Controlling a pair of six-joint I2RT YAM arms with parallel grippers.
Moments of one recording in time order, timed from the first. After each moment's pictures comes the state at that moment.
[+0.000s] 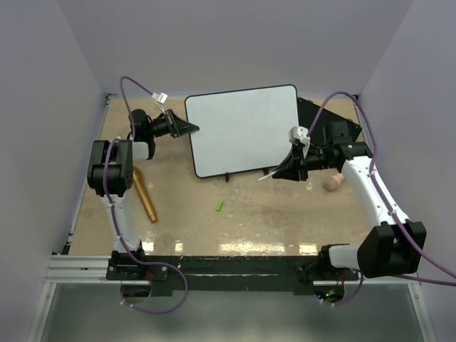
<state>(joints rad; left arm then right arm) 0.00 2.13 1.18 0.97 1.14 -0.84 0.09 1.30 1.13 -0.92 -1.24 -0.92</state>
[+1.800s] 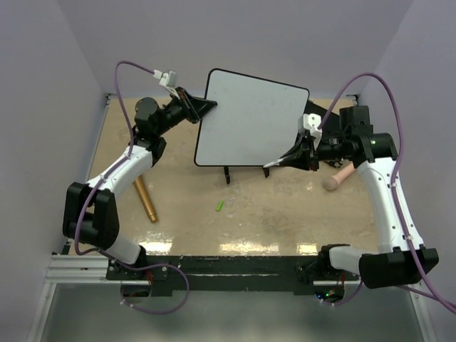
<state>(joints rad) -0.26 1.54 1.09 0.67 0.63 -0.66 0.09 1.24 1.42 -1.16 -1.16 -0.98</state>
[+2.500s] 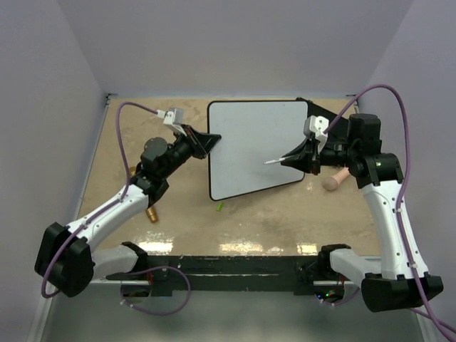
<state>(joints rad) -0.52 1.22 0.82 0.47 0.20 -0.63 0.09 1.07 1.31 -0.88 -1.12 -0.67</state>
